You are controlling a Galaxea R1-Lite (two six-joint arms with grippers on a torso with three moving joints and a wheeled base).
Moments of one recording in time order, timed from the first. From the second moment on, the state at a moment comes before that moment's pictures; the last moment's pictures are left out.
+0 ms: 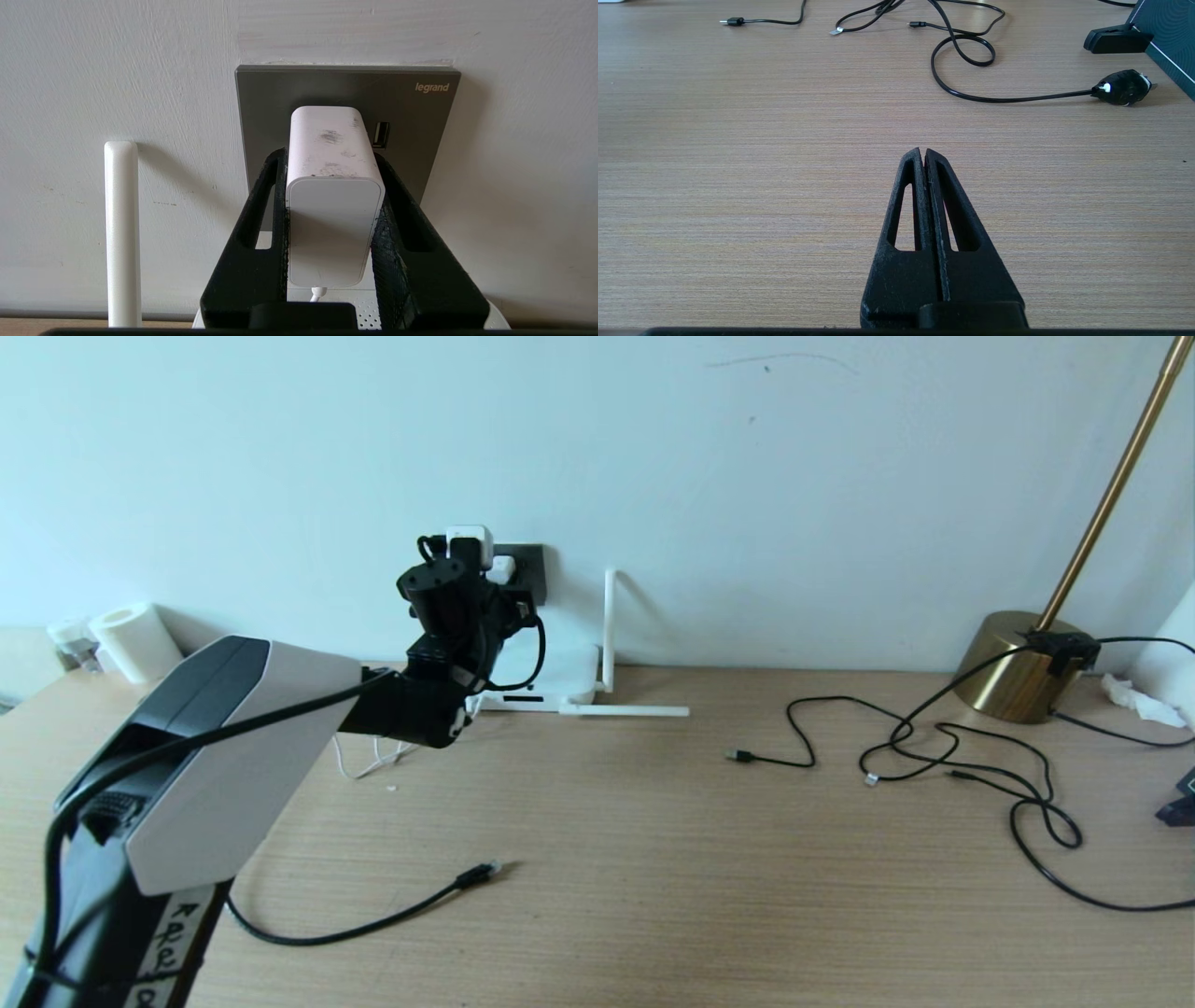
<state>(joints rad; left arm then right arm) -0.35 2.41 -1.80 -0.90 0.28 0.11 0.00 0.00 -0.03 0.05 -0.04 0.04</state>
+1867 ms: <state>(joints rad) -0.36 2.43 -1.86 -0.87 0.29 0.12 0.00 0.00 -0.03 0.05 -0.04 0.04</state>
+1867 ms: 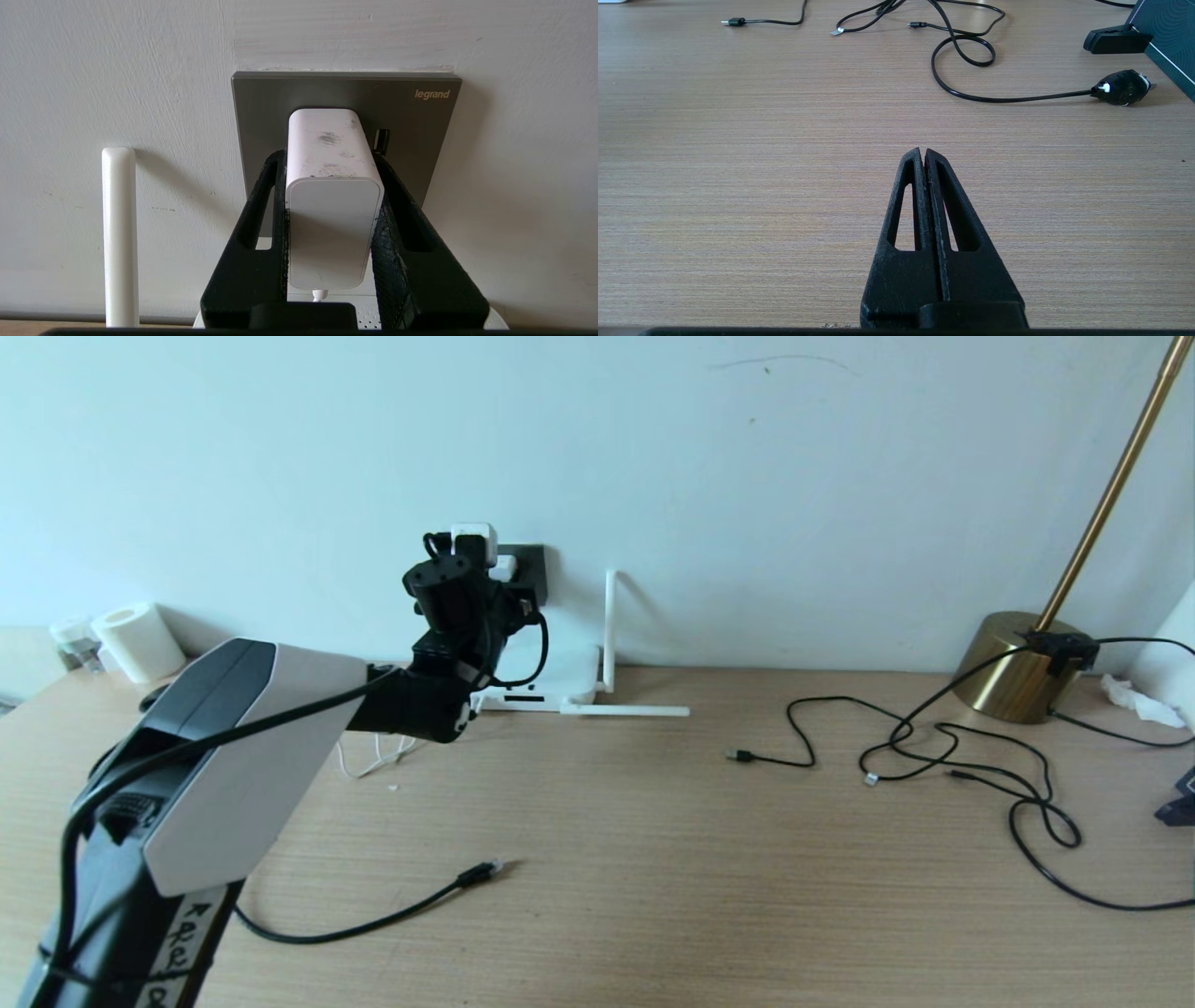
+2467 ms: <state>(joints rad) -0.37 2.43 -1.87 -0.84 0.32 0.08 0.00 0.00 -0.03 0.05 -0.04 0.04</state>
